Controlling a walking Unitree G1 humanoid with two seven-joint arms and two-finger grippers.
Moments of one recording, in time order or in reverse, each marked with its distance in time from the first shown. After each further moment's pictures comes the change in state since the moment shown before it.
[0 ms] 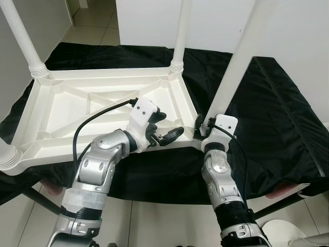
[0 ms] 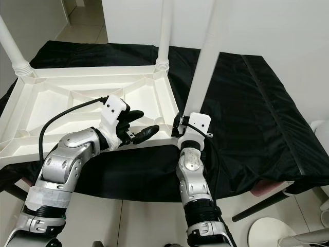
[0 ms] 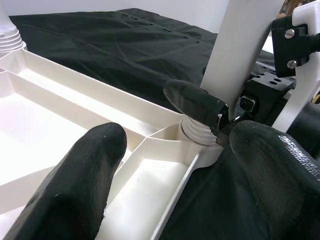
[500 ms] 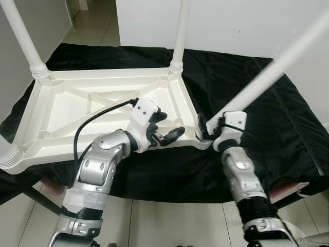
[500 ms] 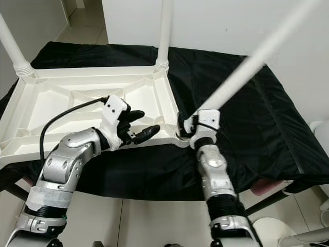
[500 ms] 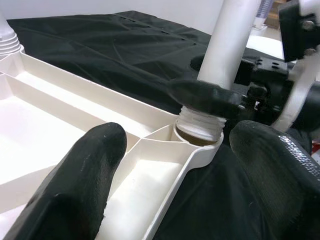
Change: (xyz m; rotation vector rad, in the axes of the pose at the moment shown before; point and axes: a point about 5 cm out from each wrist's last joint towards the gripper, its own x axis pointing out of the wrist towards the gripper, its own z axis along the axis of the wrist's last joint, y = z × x) left arm 0.001 -0.001 0.001 -0.001 -0.007 -0.002; right arm 0.014 -0.035 0.006 -0.060 0.010 0.440
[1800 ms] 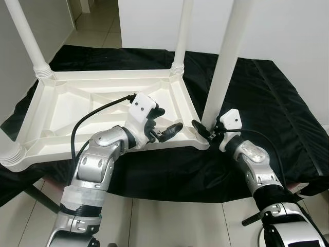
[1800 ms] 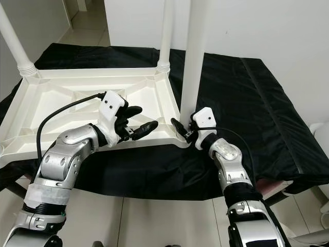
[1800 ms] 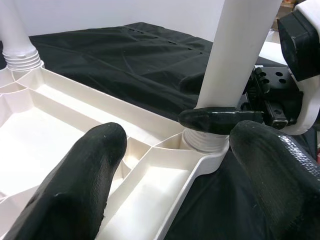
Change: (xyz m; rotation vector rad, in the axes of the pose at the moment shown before) left arm -0.002 0.005 0.008 0.027 -0.009 0.021; right arm 0.007 -0.007 -0.005 -0.210 0.069 0.322
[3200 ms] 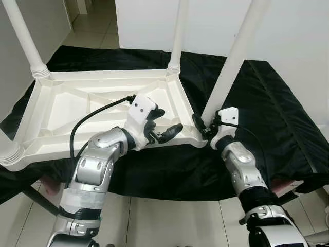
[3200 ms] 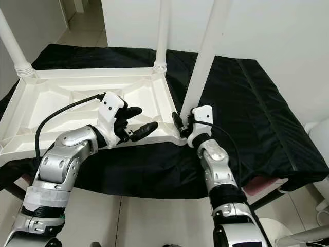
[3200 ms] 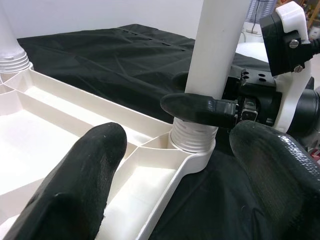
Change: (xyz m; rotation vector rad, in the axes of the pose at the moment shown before) left arm -0.003 -0.002 0.000 -0.001 0.000 0.003; right arm 0.015 0.018 0.002 0.221 -0.022 -0.280
